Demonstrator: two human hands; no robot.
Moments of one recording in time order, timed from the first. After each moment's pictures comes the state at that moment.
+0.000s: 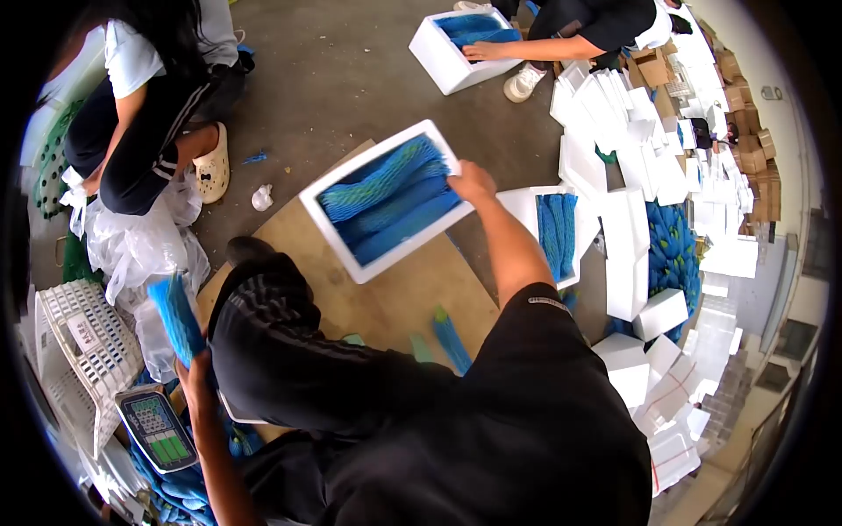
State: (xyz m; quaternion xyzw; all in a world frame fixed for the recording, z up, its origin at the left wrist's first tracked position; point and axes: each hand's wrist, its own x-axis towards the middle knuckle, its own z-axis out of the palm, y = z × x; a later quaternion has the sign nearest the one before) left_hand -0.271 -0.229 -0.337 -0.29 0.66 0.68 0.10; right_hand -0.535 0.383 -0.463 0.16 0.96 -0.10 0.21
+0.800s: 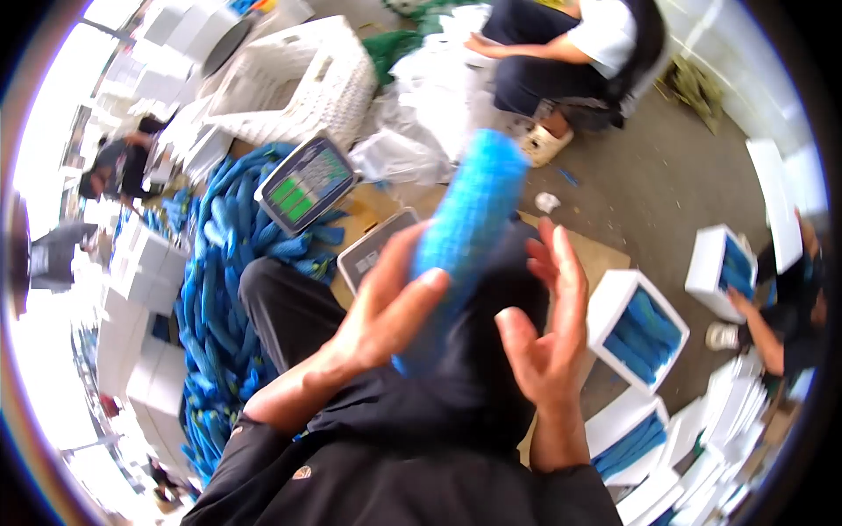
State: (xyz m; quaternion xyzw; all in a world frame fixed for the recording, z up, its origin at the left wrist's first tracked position) left_hand -0.204 -0.097 -0.139 -0.25 0.68 0.67 -0.14; right_hand -0.339 0.057 -0.171 -0.34 0.64 -0.67 0.15
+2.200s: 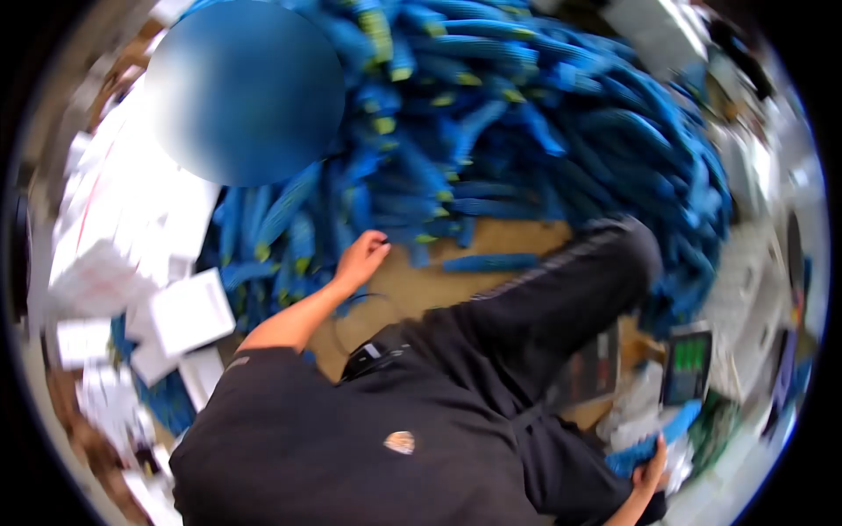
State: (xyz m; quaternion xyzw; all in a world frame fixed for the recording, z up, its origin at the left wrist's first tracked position) left_hand 0.271 0.320 -0.414 -0.89 0.10 0.18 -0.40; right_hand -0.362 -0.261 -0.270 -0.44 0.62 -0.14 0.64
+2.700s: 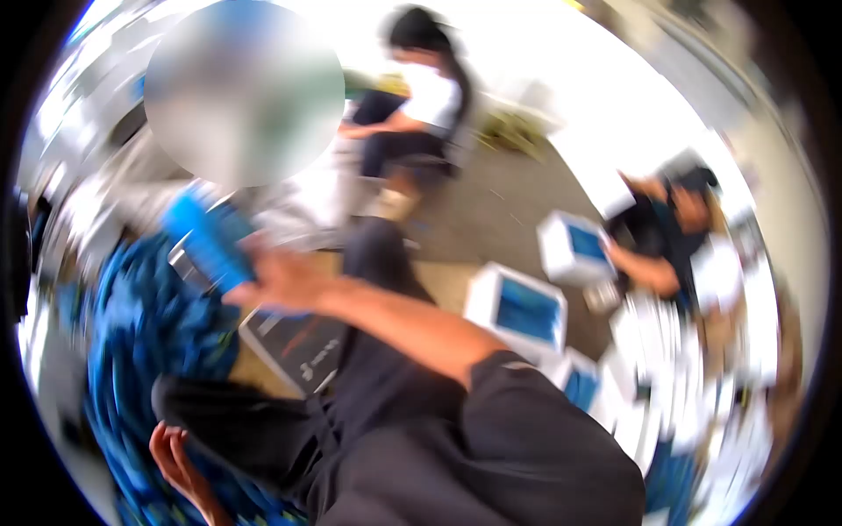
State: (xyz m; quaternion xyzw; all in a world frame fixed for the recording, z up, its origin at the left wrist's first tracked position) left_hand 0.204 -0.059 -0.206 -0.50 0.65 0.30 -0.49; right_hand -0.208 -0.073 -0.140 -0.61 0.60 -0.42 0.30
